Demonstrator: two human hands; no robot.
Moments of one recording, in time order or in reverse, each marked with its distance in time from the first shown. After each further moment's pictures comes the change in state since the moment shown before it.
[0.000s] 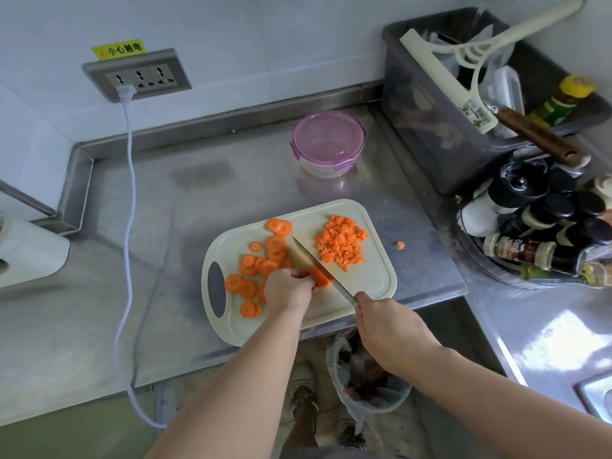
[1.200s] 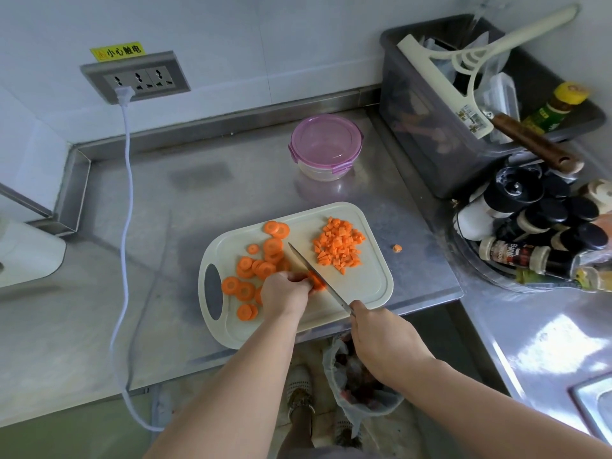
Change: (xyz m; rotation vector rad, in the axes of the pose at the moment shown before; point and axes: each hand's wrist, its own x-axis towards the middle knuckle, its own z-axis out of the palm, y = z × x) left_hand 0.001 -0.001 0.000 0.035 0.005 0.025; right_hand 0.001 0.004 0.016 0.009 -0.004 -0.003
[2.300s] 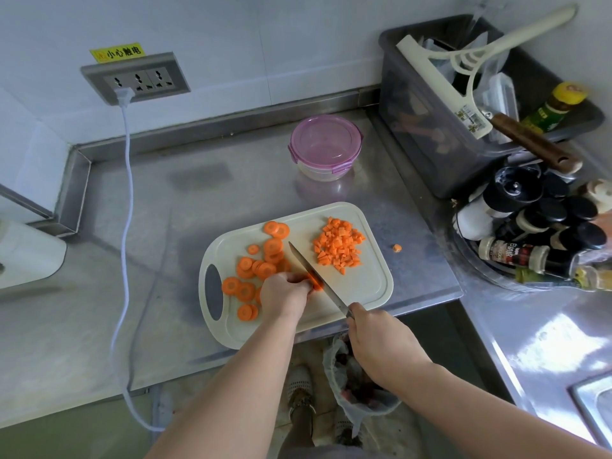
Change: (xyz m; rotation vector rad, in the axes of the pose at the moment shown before) left_hand -0.003 0.001 -0.002 -0.015 -0.005 -0.012; right_hand -0.003 -0.004 0.003 0.105 0.029 0.019
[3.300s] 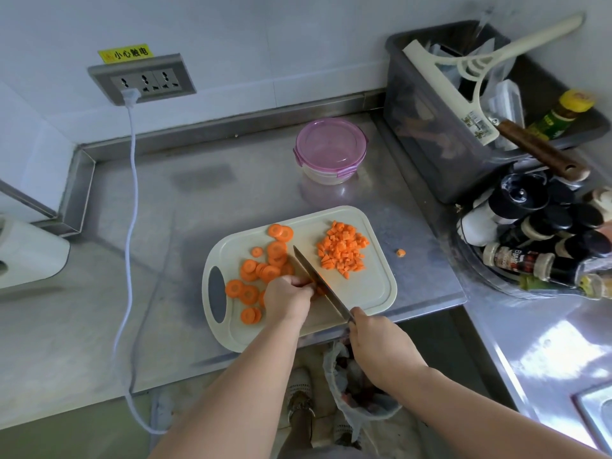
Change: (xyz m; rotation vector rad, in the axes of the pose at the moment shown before) left_hand 0.005 -0.004 0.000 0.008 -0.005 -0.012; right_hand 0.009 -0.001 0.008 0.021 -0.033 0.040
